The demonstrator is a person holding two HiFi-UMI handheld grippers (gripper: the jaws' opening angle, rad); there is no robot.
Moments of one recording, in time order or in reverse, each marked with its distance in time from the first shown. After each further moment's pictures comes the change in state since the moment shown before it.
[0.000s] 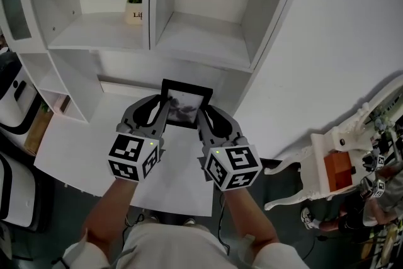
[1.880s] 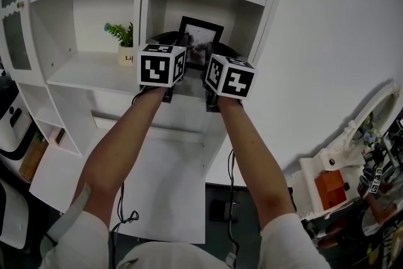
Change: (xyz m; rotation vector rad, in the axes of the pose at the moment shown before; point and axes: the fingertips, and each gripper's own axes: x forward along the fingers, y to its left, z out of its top) left arm 0.182 0.049 0.208 0.045 -0.150 0.054; right arm 0.126 -0.115 0.222 -0.092 -0.137 -0.226
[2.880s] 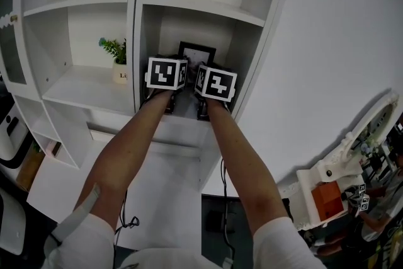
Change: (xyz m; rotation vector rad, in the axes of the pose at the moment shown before) left arm 0.070 0.019 -0.056 -0.077 0.220 0.028; right arm 0.066 -0.033 -0.042 0.035 0.177 -0.106
